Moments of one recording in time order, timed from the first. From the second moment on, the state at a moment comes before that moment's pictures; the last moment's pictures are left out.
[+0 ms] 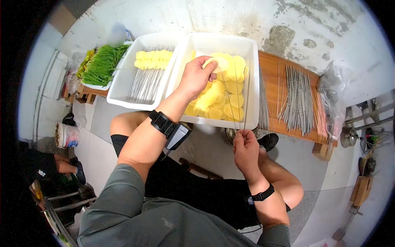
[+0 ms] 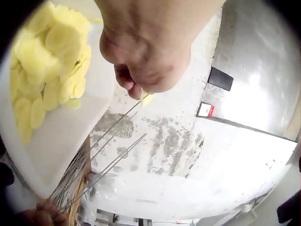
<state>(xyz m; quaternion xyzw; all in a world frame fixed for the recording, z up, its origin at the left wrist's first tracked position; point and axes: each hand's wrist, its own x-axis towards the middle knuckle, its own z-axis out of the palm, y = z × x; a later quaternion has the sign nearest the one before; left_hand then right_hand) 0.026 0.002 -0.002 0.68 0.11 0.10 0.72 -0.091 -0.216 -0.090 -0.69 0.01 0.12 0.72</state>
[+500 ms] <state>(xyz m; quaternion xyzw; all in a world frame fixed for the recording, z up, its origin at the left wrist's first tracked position) 0.025 0.000 -0.007 0.68 0.10 0.08 0.73 -0.098 -0.212 -0.078 -0.66 0.03 0.14 0.74</state>
